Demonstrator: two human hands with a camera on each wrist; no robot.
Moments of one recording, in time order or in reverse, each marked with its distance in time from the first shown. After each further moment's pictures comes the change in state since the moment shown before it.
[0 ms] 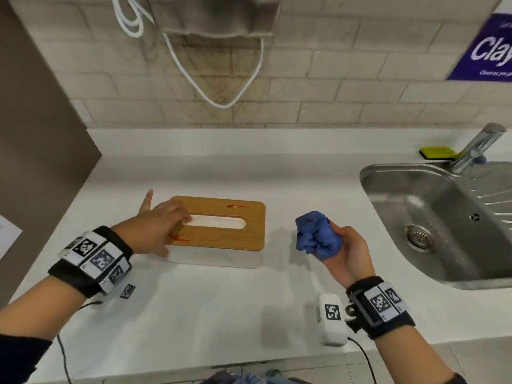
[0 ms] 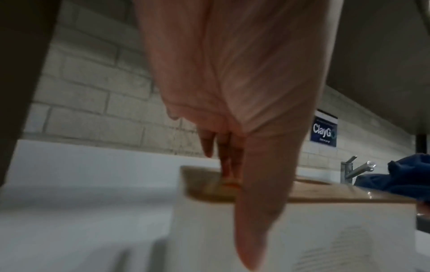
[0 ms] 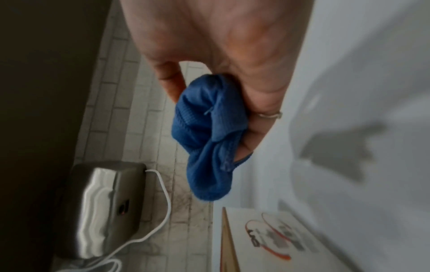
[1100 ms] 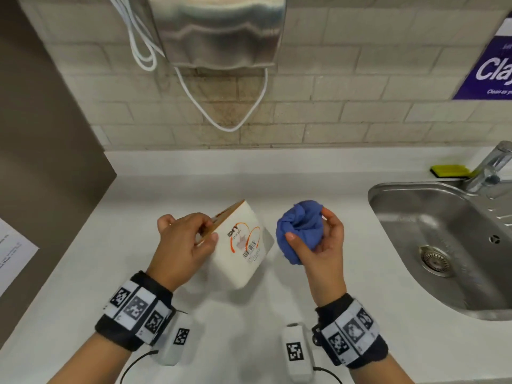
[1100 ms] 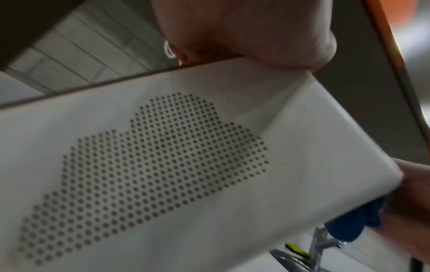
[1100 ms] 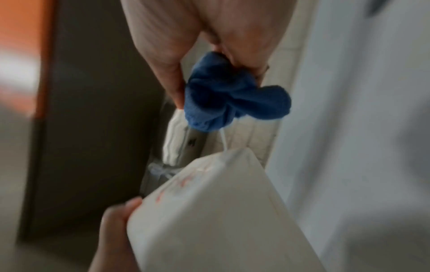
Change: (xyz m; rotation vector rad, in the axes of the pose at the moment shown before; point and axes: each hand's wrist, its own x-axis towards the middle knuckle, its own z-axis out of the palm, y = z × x) left_hand -0.012 0.081 -0.018 -0.472 0.743 -0.083; right_hand 0.011 0.008 0.079 -0.374 0.368 -0.486
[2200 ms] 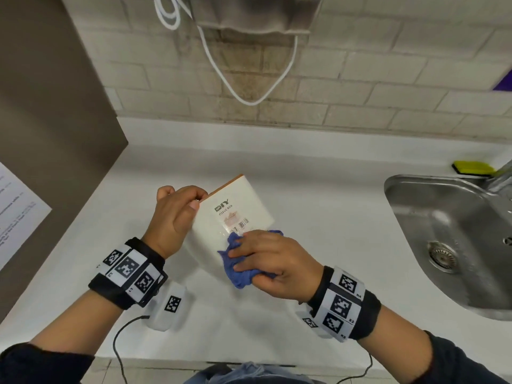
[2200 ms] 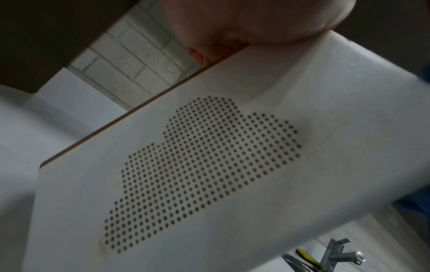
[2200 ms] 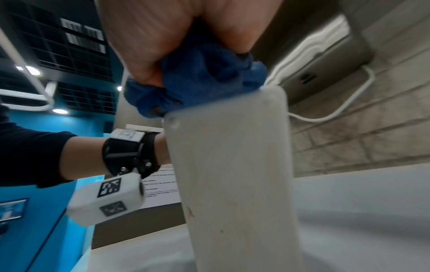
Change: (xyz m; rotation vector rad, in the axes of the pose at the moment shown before) left_hand -0.006 -0.051 -0.005 -0.185 0.076 0.045; right_hand -0.014 0.009 0.045 -0.463 -1.018 -0.786
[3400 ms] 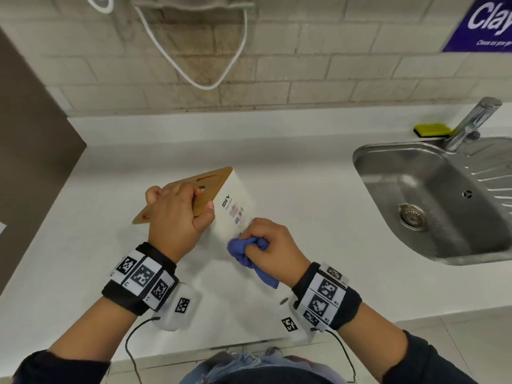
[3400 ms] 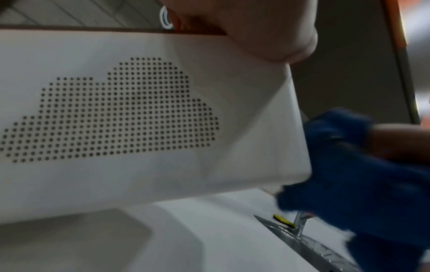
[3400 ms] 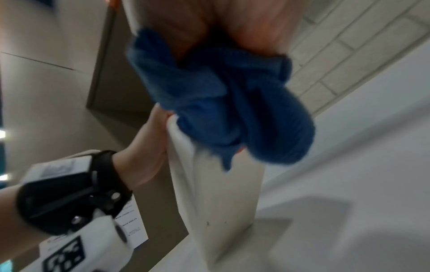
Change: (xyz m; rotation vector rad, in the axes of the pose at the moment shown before) left_hand 0.003 0.048 0.044 0.364 0.015 -0.026; right_hand -0.037 -0.009 0.004 0.155 0.285 0.829
